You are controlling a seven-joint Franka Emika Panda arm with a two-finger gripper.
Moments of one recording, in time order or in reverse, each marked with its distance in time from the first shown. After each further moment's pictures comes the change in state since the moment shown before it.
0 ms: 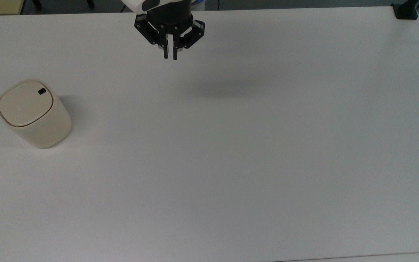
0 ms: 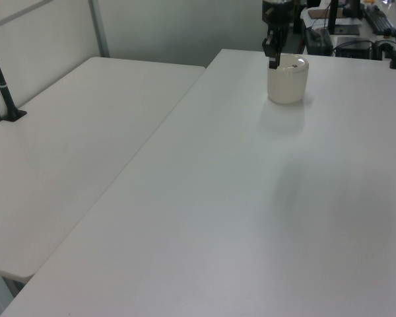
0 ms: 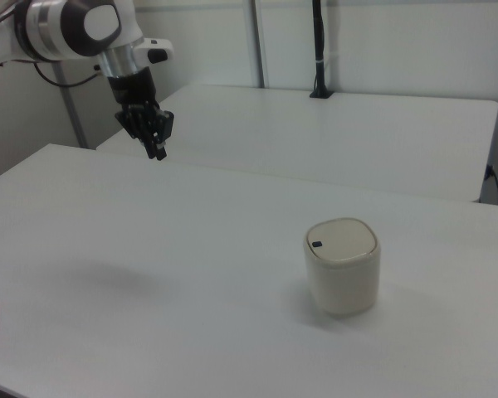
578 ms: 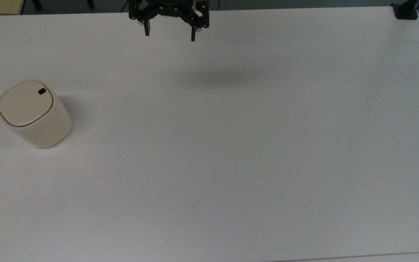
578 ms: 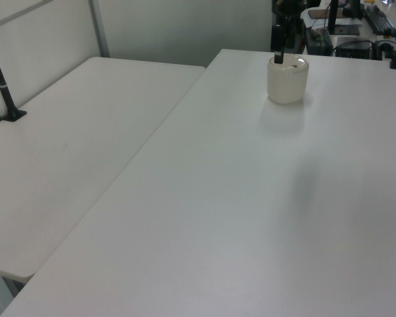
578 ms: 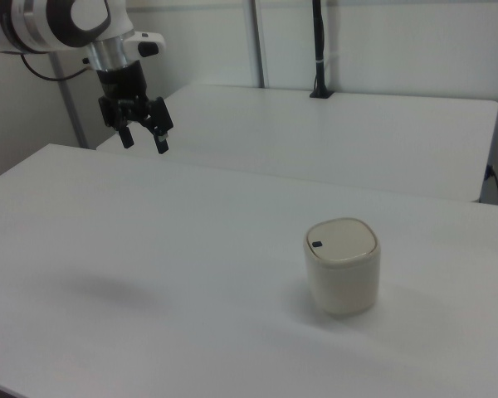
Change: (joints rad) arm -0.001 -0.055 0.000 -0.021 0.003 -0.055 -0.009
